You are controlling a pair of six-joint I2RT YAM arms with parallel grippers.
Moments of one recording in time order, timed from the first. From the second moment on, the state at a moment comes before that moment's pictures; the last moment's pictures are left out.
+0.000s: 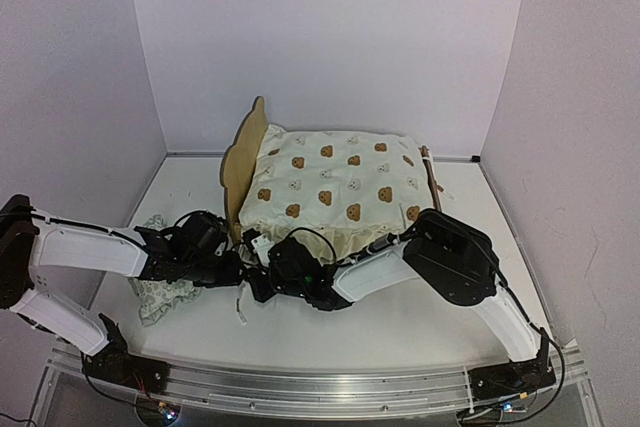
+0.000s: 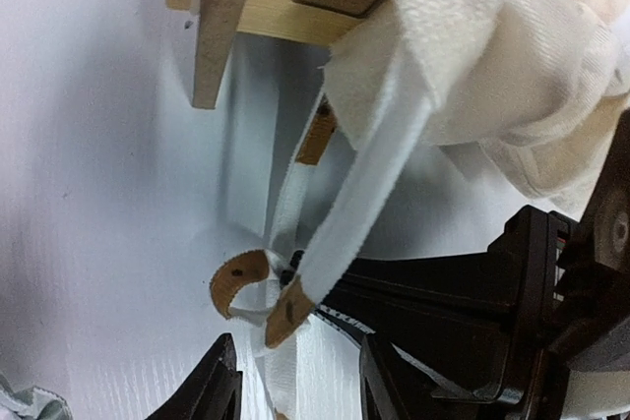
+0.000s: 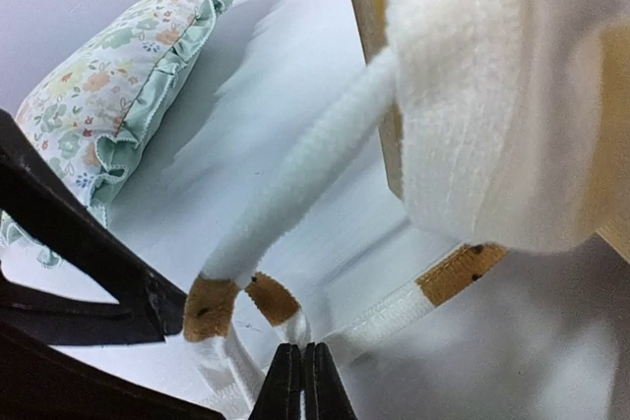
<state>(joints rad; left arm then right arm) -0.83 1.37 0.61 -0.16 -0.11 -0.80 1.14 2.41 1.49 0.47 0.08 0.33</state>
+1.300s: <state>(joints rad) -0.63 1.33 0.72 -0.37 -0.19 -0.87 1.15 2.49 1.61 0.50 0.04 0.23</state>
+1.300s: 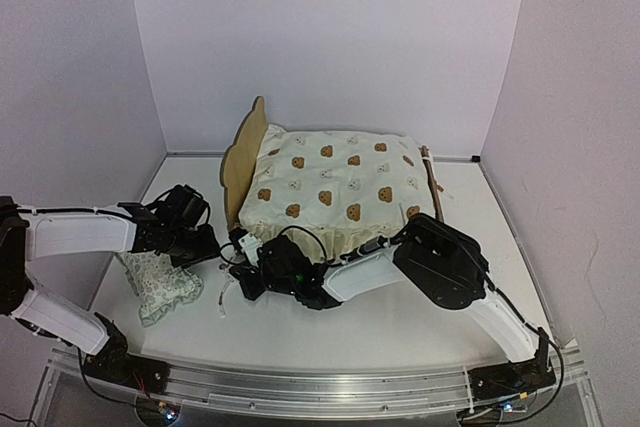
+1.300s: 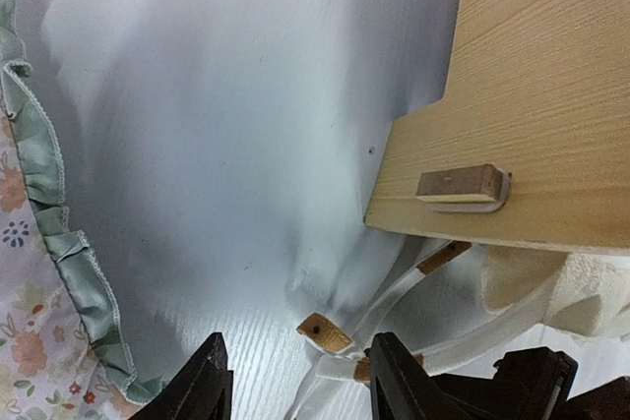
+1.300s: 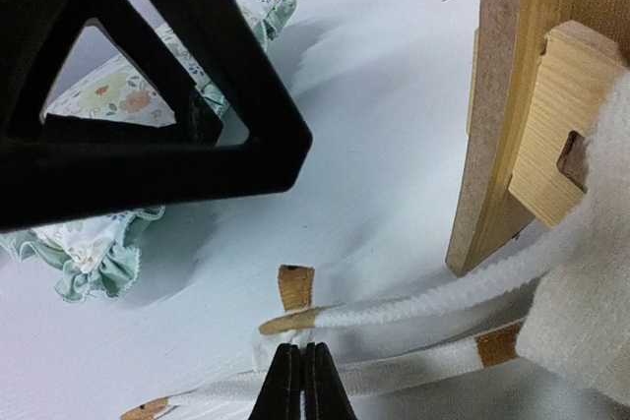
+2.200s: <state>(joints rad) -0.58 1.57 0.77 -0.29 0.00 -0.83 1.15 2.52 1.61 0.54 0.04 0.21</state>
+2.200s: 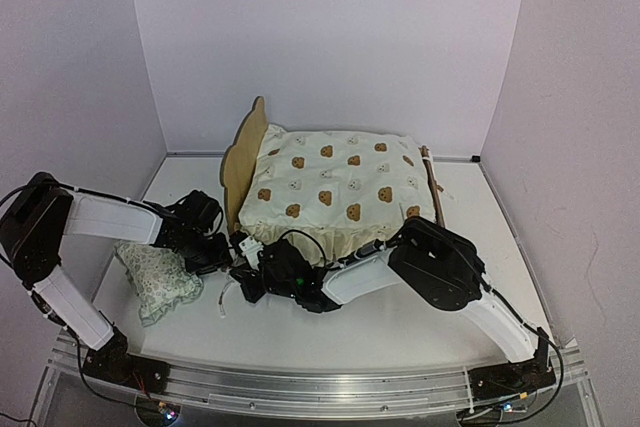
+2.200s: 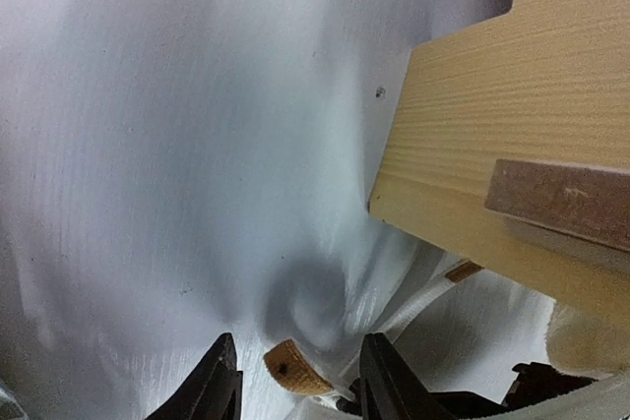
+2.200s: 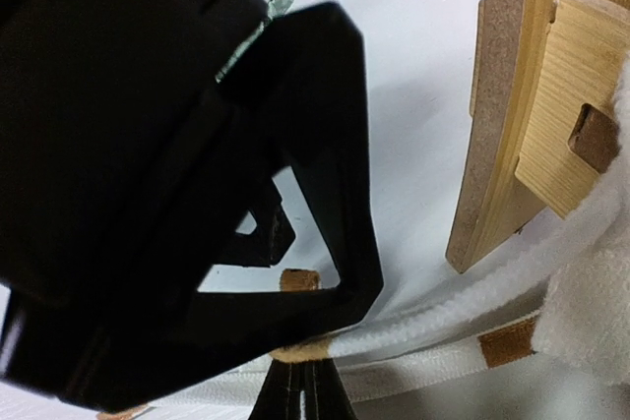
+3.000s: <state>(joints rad) -0.58 1.63 0.79 -0.25 0.00 -0.81 1.15 2.52 1.59 0.57 0.04 0.23</state>
